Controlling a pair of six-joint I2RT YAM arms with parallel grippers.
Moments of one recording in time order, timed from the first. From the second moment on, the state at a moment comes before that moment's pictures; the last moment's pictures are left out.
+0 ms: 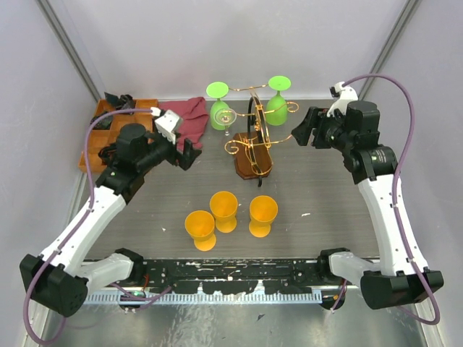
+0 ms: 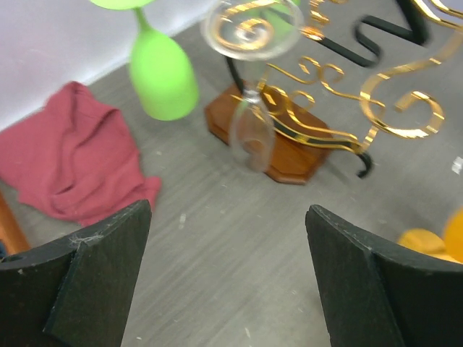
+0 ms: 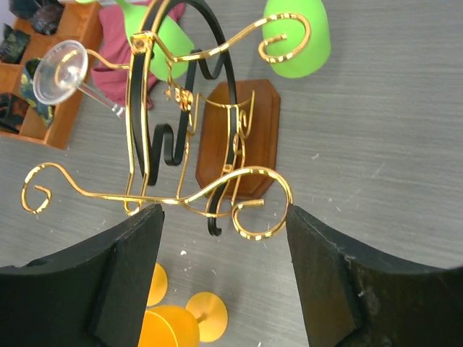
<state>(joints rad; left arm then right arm) -0.41 1.10 1.00 -0.14 0.29 0.10 0.12 1.12 1.36 -0.65 -0.28 0.23</state>
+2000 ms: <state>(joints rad) -0.84 1.21 0.97 -0.48 0.02 0.12 0.24 1.21 1.46 -0.73 -0.20 0.22</state>
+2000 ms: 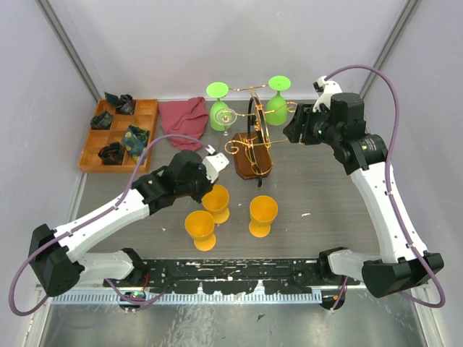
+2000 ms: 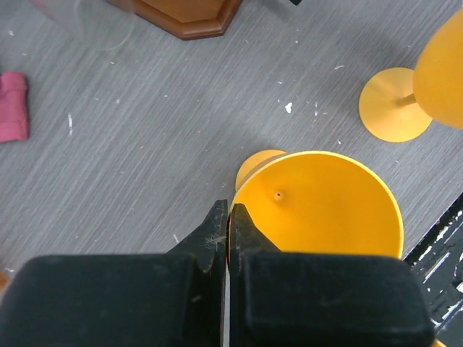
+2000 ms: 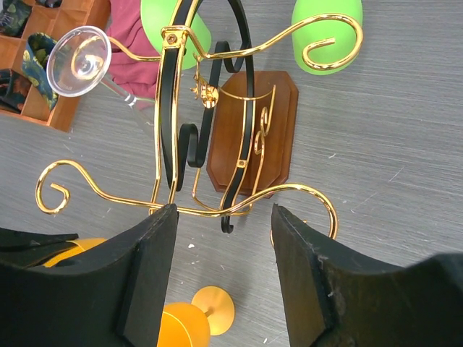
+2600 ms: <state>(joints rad) -0.84 0.80 1.02 -0.42 -0.28 0.26 0.24 1.21 1.46 -0.67 -0.14 0.27</state>
